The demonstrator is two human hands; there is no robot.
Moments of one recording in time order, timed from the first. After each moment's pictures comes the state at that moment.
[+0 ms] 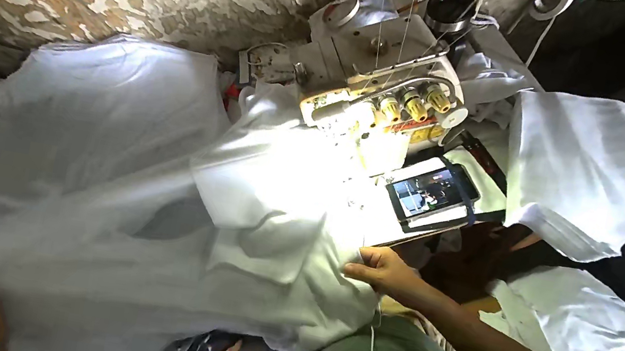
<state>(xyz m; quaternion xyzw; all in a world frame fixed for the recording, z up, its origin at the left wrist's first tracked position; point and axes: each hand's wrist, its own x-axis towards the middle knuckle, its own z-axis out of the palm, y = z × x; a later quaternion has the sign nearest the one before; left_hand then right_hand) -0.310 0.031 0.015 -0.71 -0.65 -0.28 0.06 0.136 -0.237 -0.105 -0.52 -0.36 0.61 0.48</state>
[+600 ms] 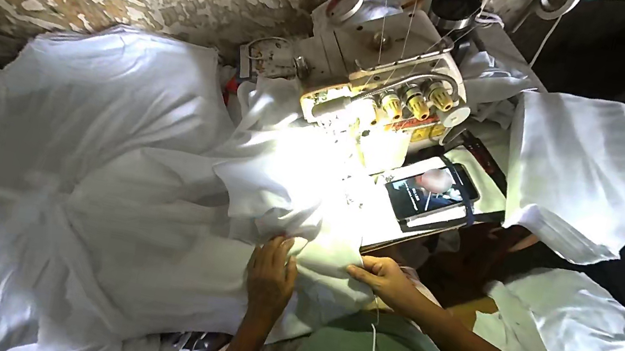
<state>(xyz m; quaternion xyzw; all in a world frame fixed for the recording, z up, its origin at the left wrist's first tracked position) -0.094 -0.121 -0.153 -0.90 -0.36 -0.21 -0.10 0.126 -0.254 -0.128 -0.55 -0.36 0.57 0.49</state>
